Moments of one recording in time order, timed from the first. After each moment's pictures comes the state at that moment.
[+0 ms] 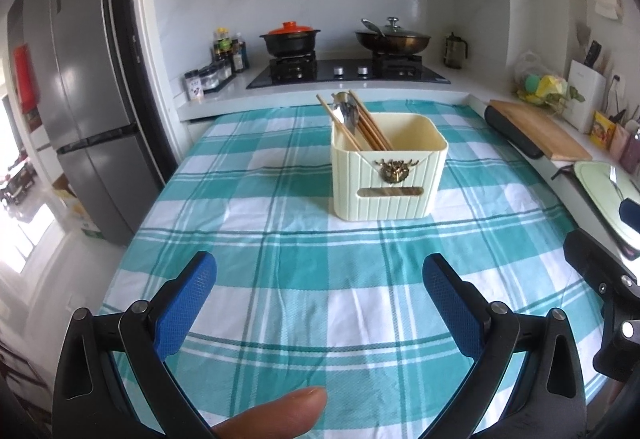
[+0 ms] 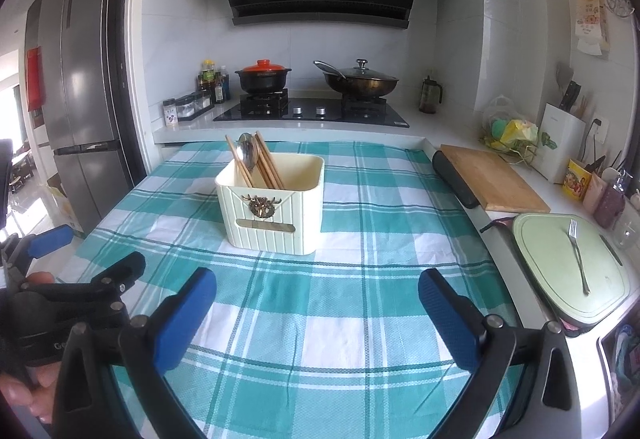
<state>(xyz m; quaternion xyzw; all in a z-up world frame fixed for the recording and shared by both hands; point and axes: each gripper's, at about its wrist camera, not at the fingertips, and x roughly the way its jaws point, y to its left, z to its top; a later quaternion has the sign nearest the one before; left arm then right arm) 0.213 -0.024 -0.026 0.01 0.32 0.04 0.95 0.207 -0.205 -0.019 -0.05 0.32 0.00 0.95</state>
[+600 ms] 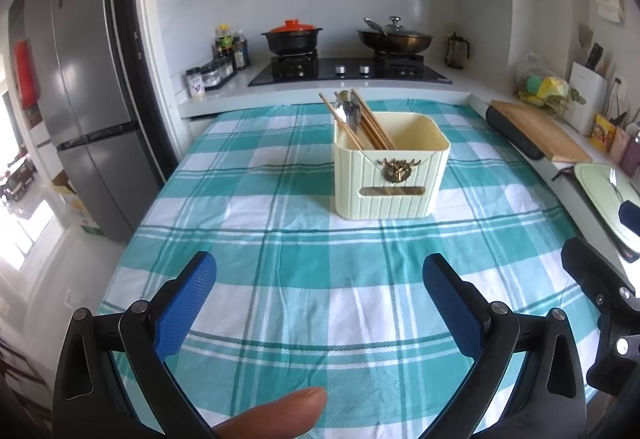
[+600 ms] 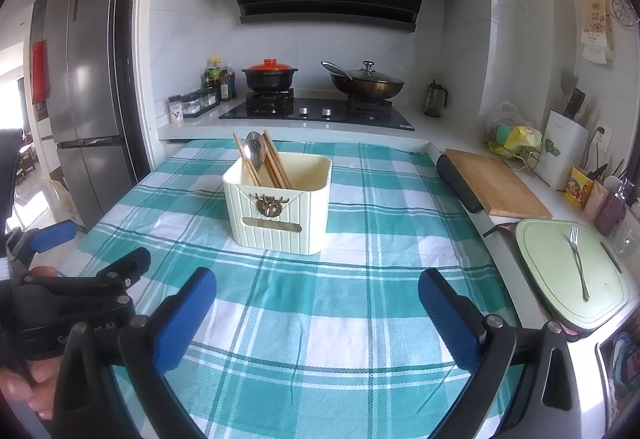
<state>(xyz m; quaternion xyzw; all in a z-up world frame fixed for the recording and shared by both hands) 0.215 -0.021 -0.025 0.01 0.32 0.04 0.95 0.203 -0.196 -0.019 -0.06 0.32 0.01 0.95</state>
